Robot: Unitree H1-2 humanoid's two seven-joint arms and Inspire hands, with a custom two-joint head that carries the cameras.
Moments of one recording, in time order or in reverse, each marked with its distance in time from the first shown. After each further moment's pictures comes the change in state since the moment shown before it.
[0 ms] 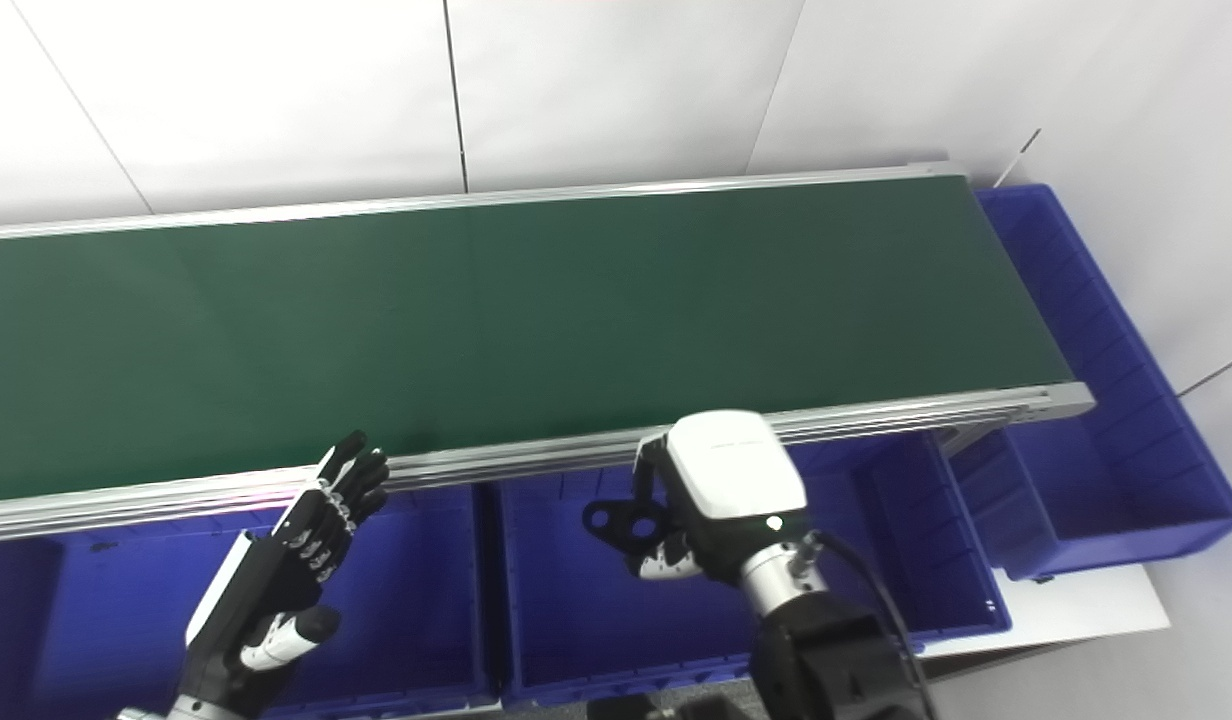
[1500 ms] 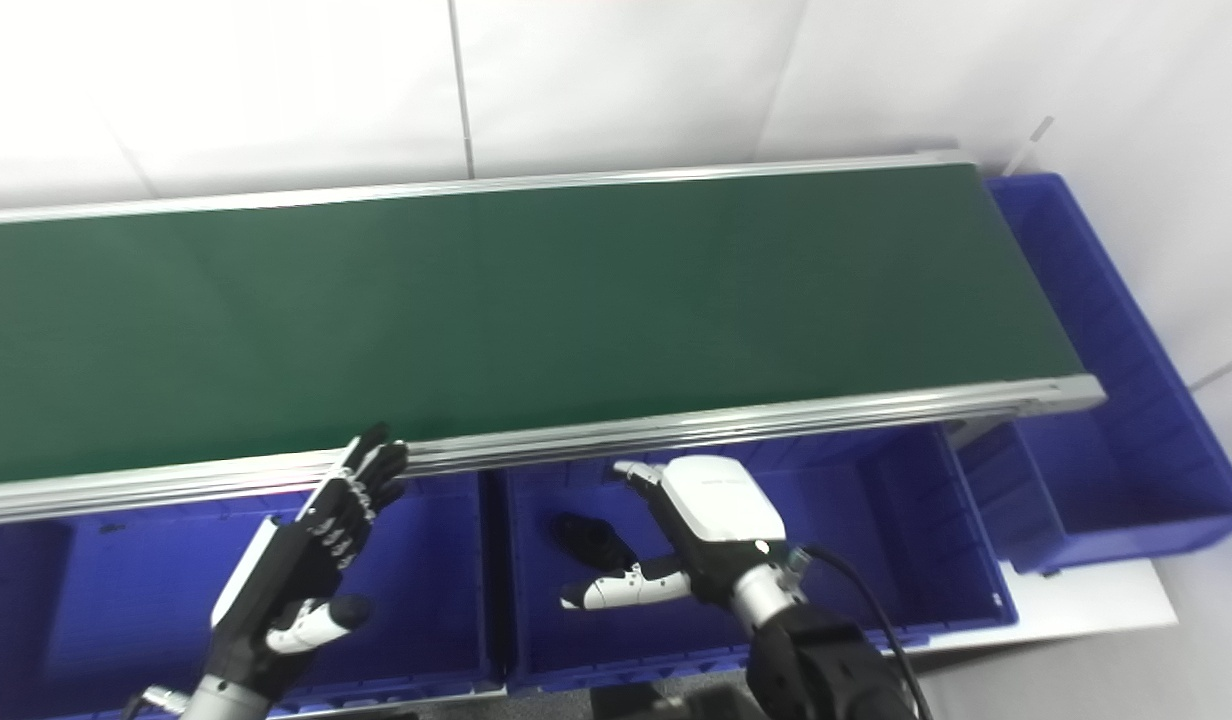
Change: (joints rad) left arm -0.001 -0.030 -0.016 0.052 0.037 0.004 0.000; right arm 0.029 0.037 -0.066 0.082 0.514 -0.037 -0.025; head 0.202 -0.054
